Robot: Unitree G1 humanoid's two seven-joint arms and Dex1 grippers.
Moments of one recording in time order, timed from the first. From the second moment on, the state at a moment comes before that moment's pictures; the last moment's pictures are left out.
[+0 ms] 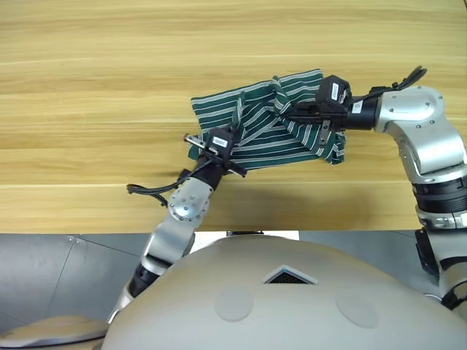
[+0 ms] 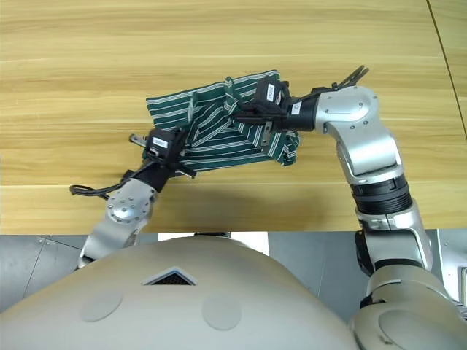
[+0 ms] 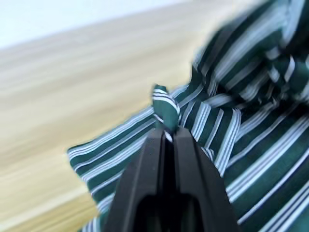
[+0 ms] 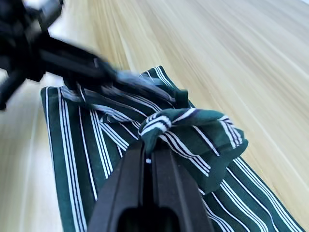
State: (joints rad) left arm 0.42 0.20 -0.36 -0.66 0.00 0.41 -0.06; right arm -0.23 -0.66 0.22 -0.20 0.29 0.43 1.11
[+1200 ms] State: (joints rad) left arm -1.65 0.65 0.07 1.33 0.05 -0.11 -0.24; right arm -1.65 -0.44 0.03 1.34 -0.09 -0.16 0.43
